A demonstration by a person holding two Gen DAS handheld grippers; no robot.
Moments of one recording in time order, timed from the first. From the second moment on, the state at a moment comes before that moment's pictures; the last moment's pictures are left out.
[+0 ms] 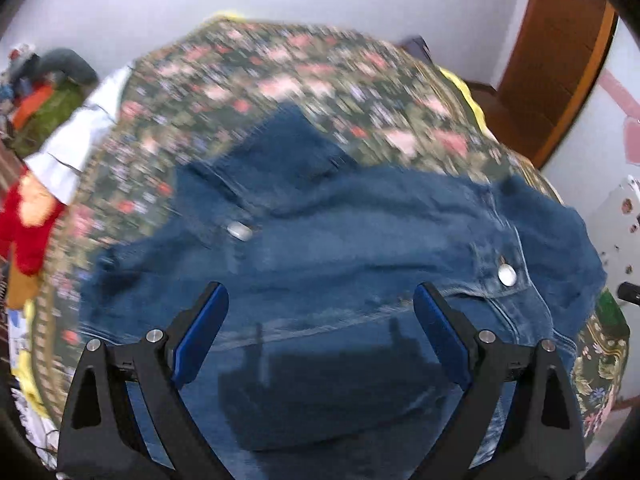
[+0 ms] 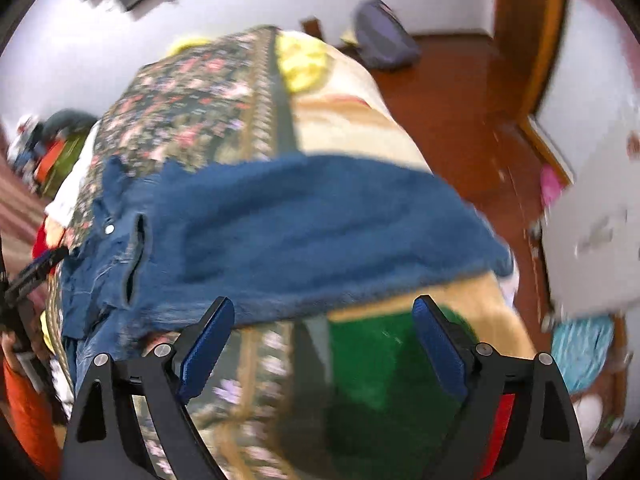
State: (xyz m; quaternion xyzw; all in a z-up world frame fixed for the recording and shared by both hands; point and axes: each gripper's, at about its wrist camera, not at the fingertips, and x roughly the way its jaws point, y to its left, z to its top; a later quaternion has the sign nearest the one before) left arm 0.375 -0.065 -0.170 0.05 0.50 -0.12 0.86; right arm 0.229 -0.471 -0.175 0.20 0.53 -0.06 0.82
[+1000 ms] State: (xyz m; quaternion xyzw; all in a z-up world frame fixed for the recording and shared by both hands) left arm 0.358 -0.085 -0.209 0.02 0.53 -0.13 0.84; right arm 0.277 -0.480 -0.112 0.22 0.38 -0.08 0.89
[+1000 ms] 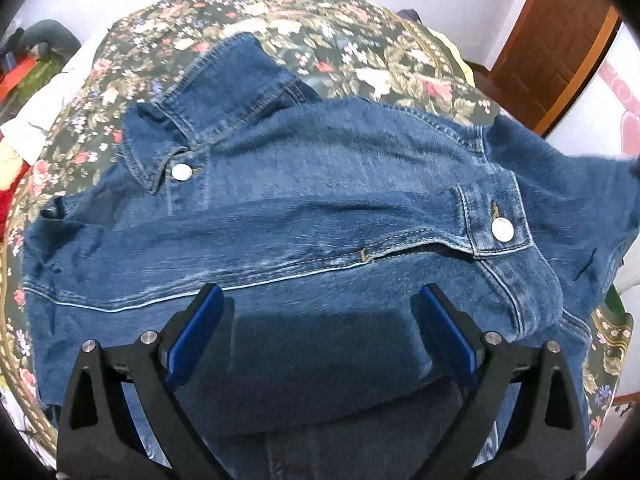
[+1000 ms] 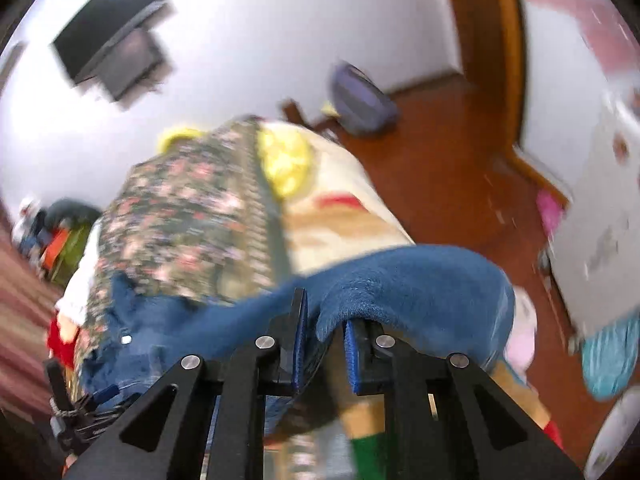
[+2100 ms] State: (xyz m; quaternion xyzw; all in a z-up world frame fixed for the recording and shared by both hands) left arm 0.274 0.106 -0.178 -0.04 0.48 0.02 0.88; right arm 0.368 -0.180 -0.154 0.11 0.56 0.20 0.80
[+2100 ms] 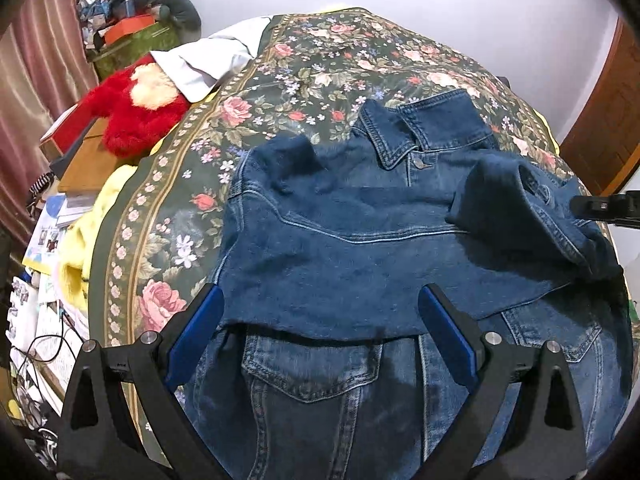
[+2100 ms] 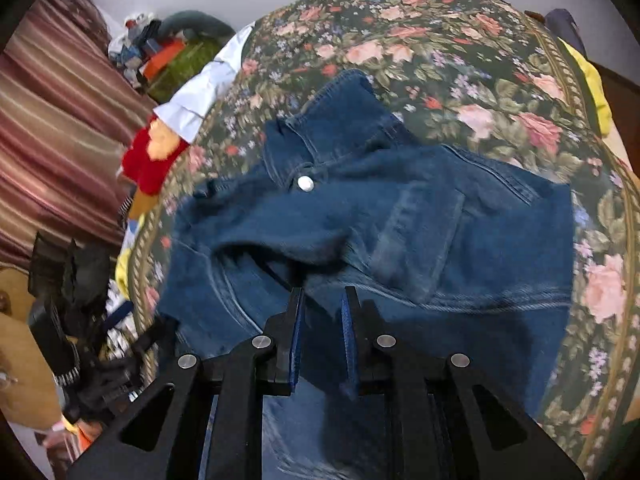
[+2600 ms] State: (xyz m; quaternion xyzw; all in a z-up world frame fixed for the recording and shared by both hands) left arm 0.355 -0.027 -0.143 0.15 0.42 -0.09 0.89; right arm 0.355 -0.269 -0.156 -0.04 0.54 0.11 0.83
